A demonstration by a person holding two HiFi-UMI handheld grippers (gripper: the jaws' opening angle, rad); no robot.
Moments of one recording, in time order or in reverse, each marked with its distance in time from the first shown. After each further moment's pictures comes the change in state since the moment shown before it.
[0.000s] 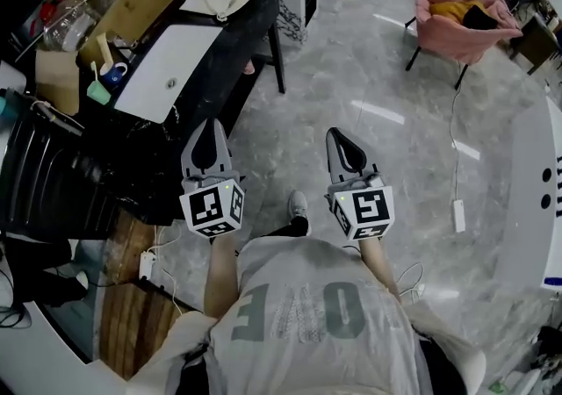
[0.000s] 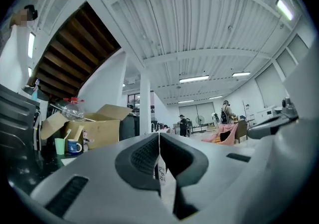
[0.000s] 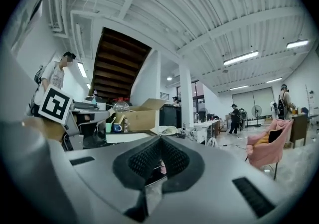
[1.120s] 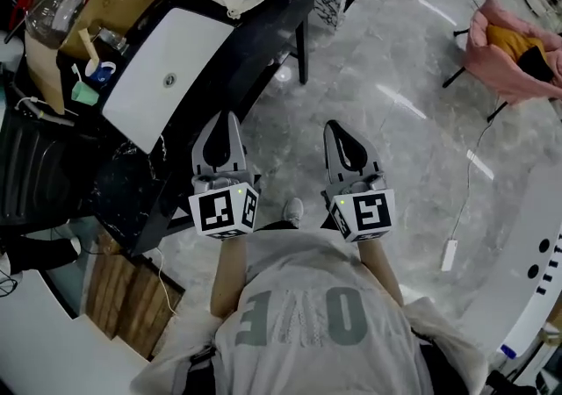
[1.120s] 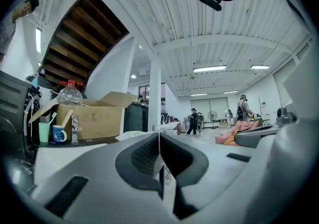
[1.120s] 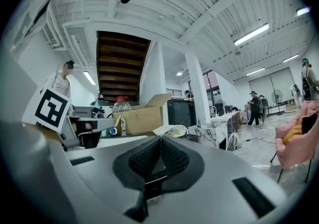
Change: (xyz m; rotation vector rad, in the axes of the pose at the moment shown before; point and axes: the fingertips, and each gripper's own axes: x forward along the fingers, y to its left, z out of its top) left arm 0.201 0.015 -0.059 -0.060 0.088 0.140; right arm 0.232 -0.073 -0.021 0.075 0.028 0.217
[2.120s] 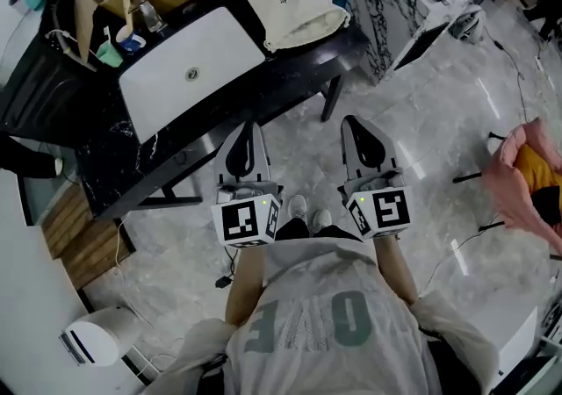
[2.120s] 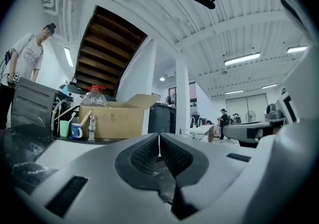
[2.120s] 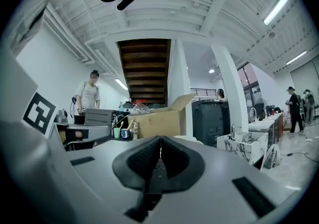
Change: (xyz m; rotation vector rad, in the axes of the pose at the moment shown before) left arm 0.104 -0.025 0.009 -0.063 -0.026 0.414; right arm 0.155 -0.096 0.060 -0.100 -0.028 0.451
